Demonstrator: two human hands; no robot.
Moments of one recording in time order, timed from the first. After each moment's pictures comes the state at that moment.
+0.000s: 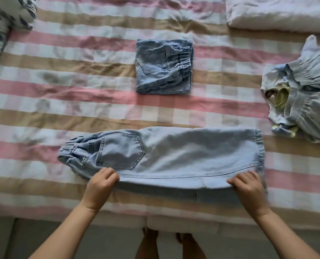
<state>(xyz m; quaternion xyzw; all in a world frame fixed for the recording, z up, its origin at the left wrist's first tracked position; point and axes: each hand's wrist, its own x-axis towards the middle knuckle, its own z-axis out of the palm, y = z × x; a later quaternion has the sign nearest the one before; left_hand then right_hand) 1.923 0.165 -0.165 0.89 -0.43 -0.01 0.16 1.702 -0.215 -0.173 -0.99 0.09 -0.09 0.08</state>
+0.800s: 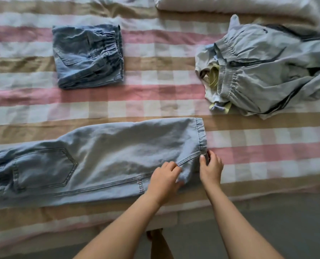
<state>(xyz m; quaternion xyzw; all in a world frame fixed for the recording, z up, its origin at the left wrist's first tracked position) 1.761 -0.124 -0.190 0.80 -0.50 -0.28 0.19 1.677 -0.259 -0.201 -0.73 0.60 -0.05 0.32</state>
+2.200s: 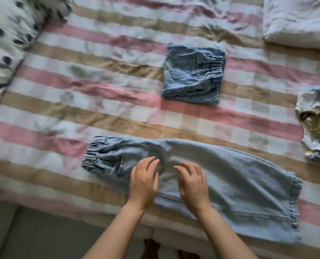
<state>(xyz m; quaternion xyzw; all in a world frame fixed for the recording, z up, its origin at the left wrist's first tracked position) 1.902 0.085 -0.171 0.94 -0.20 -0.08 0.26 1.844 -0.058 -0.169 -0.96 0.13 -0.01 0.25</state>
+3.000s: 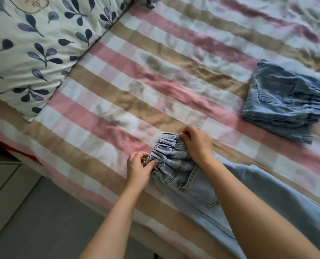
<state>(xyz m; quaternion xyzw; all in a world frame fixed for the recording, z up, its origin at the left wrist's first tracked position) 2.012 0.254 -0.215 0.85 0.19 -0.14 0.47 2.078 0.073 -0.202 -0.95 0.09 0.13 0.28</state>
